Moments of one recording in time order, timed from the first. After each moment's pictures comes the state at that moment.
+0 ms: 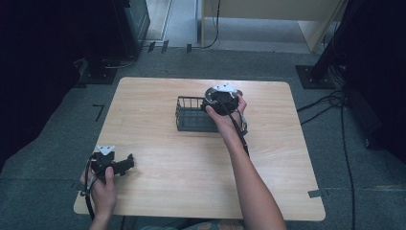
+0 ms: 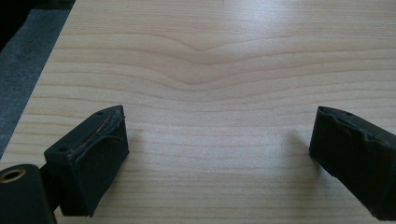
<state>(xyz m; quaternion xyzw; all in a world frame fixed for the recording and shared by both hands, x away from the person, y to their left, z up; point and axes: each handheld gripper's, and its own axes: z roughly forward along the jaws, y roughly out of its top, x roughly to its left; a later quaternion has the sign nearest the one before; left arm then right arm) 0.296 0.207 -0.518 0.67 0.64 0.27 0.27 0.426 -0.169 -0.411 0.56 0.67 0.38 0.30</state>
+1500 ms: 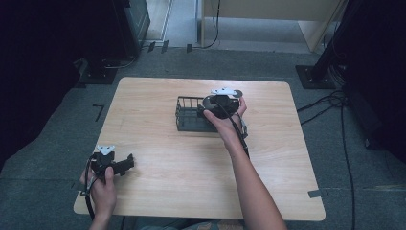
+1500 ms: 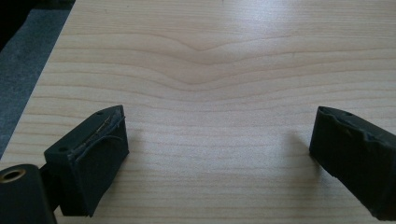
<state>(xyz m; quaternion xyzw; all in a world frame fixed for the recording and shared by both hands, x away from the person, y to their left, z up) 0.296 0.207 -0.518 0.67 0.64 0.27 0.27 0.419 -0.169 -0.416 0.54 0.70 0.39 0.26</state>
